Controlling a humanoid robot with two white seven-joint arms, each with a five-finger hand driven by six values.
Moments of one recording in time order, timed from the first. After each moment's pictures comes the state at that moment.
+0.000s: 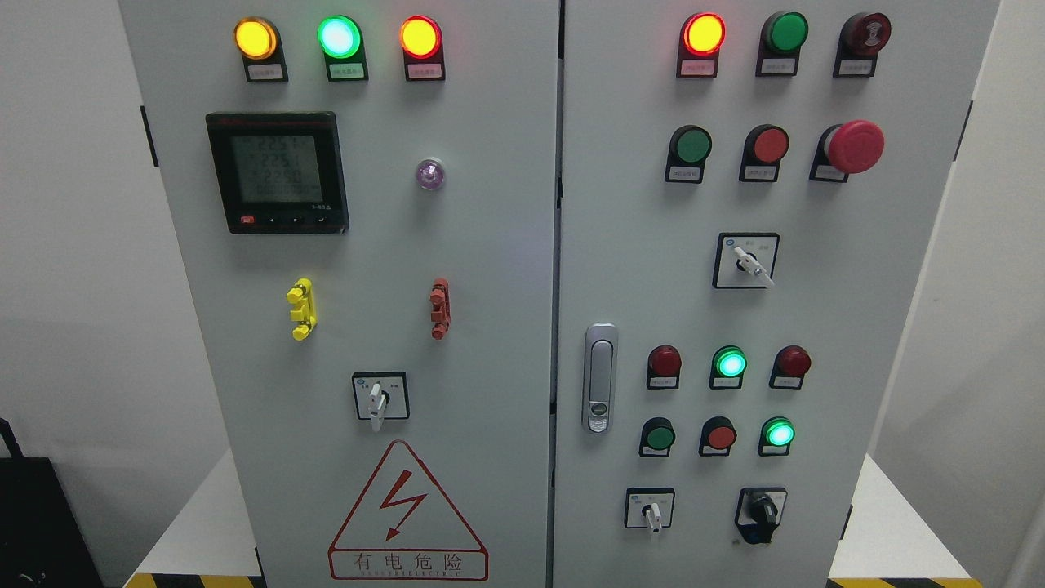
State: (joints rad) left arm 0.23 -0.05 0.06 -1.37 -0.17 -0.29 -0.01; right arm 0.10 0.12 -0.19 -0.11 0.07 0.06 -0.02
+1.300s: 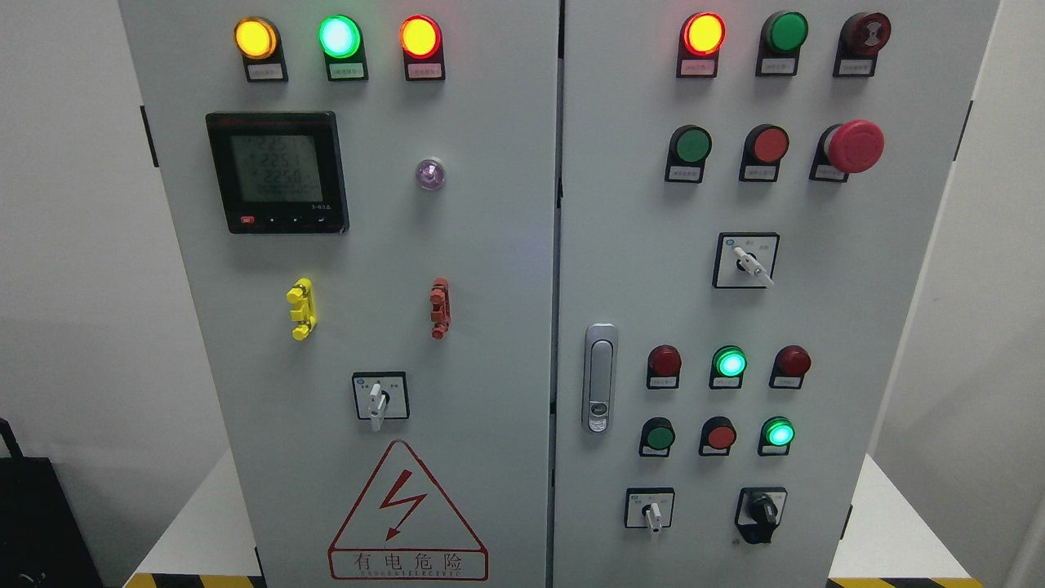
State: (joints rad) left arm 0.18 -0.06 0.00 -1.74 -0.16 -0.18 0.11; right arm 0.10 0.12 -0.19 -0.11 0.07 0.06 -0.02
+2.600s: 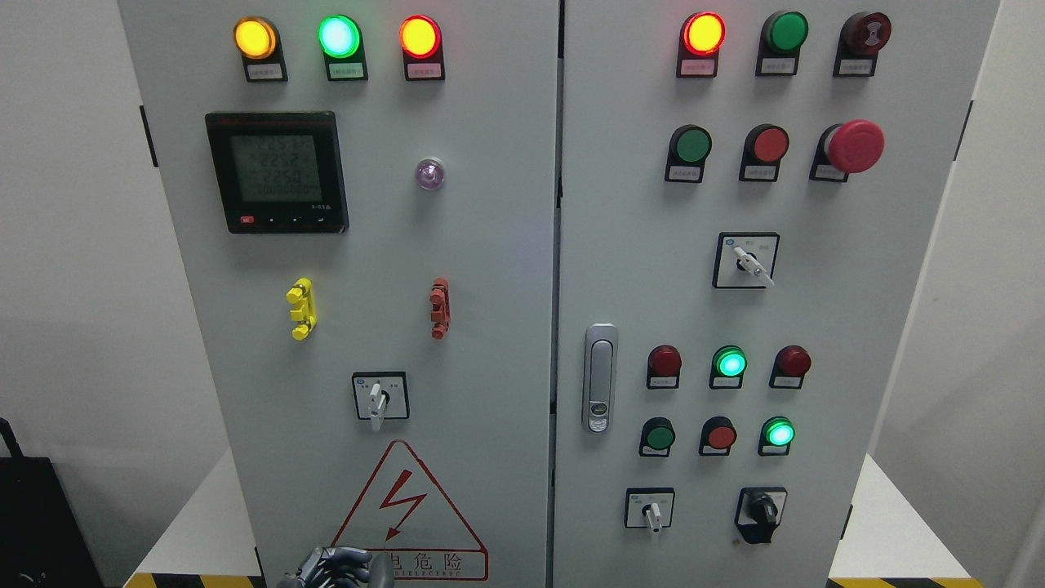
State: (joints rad) left arm -0.01 -0.10 -0.10 -1.86 -0.17 0.12 0.33; right arm 0.10 0.12 -0.19 -0.11 0.07 0.06 -0.02
